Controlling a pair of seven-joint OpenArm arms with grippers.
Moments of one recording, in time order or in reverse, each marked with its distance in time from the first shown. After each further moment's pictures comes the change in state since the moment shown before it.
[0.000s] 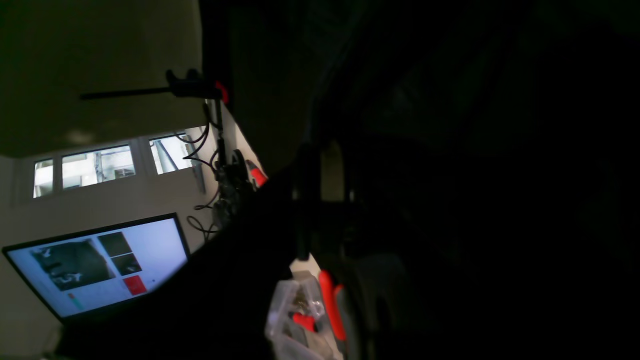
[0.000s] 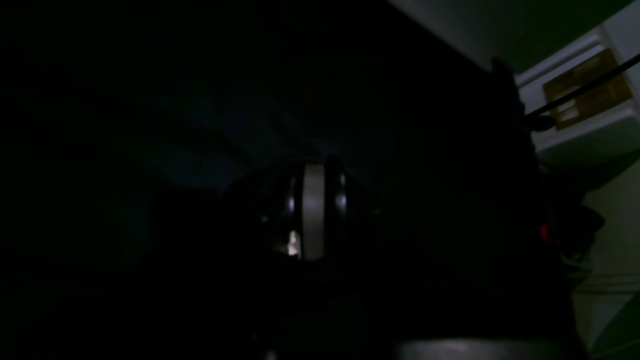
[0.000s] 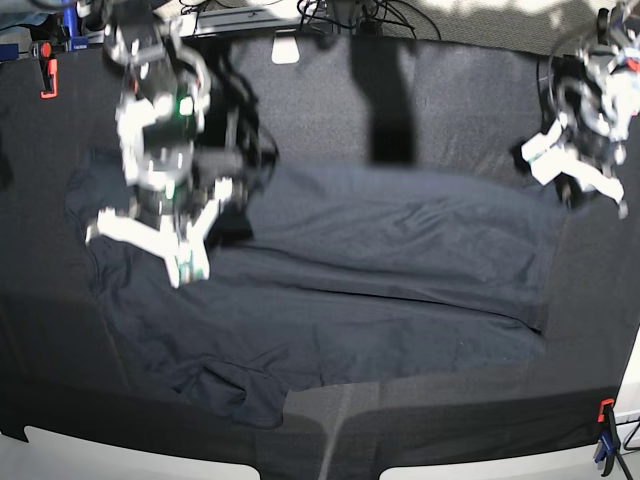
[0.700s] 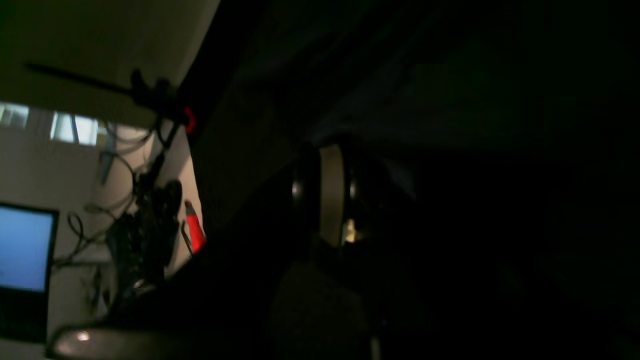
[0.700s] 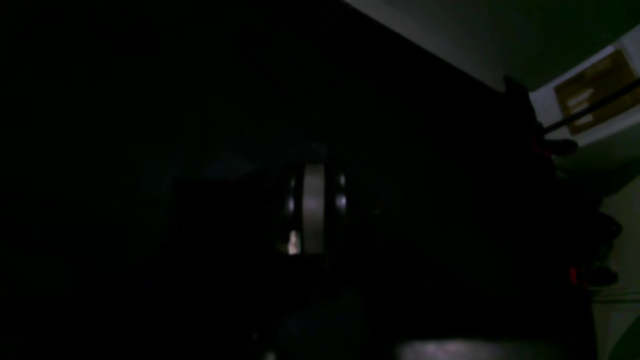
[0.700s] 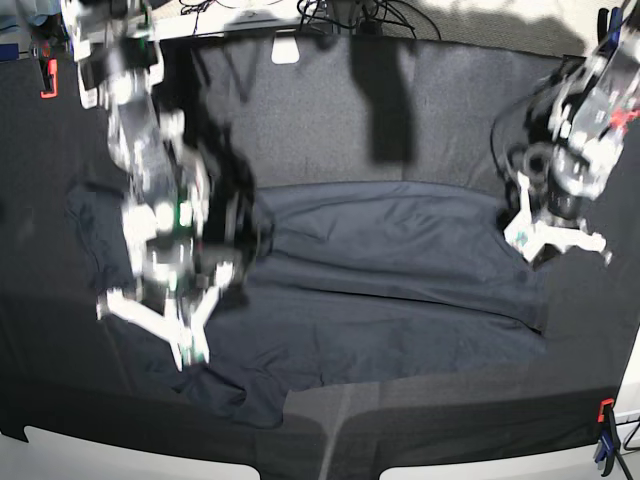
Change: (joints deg) left arm -15.0 11.4 0.0 -10.4 -19.3 0.0 -9.2; right arm 18.7 -1.6 0.0 -21.9 7.3 2.1 5.2
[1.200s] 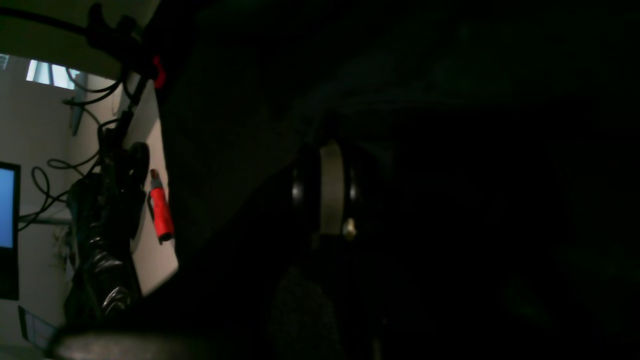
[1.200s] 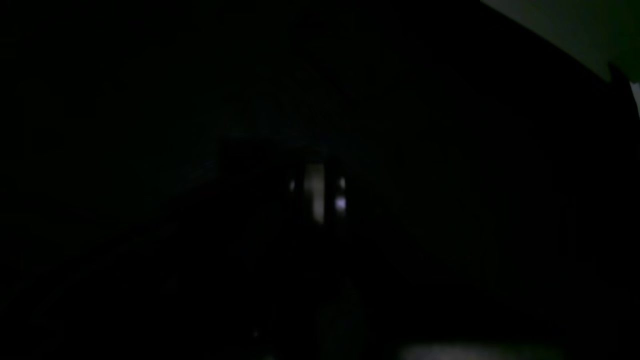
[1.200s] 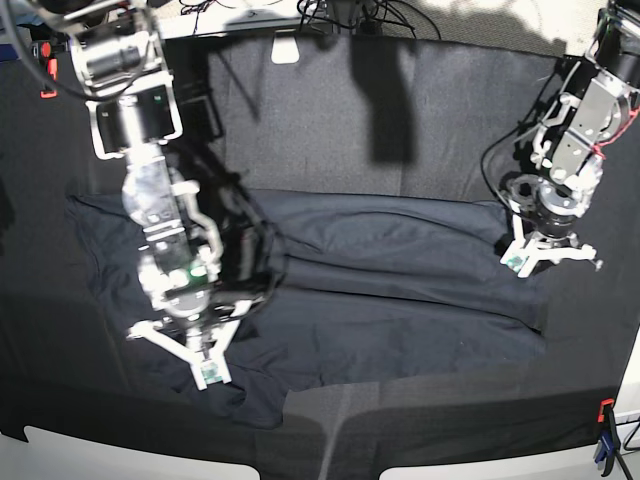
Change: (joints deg) left arm -6.3 6.7 0.0 -12.7 -0.3 0.0 -0.7; right arm 8.5 -4.5 0.0 -18.4 5.4 3.5 6.1
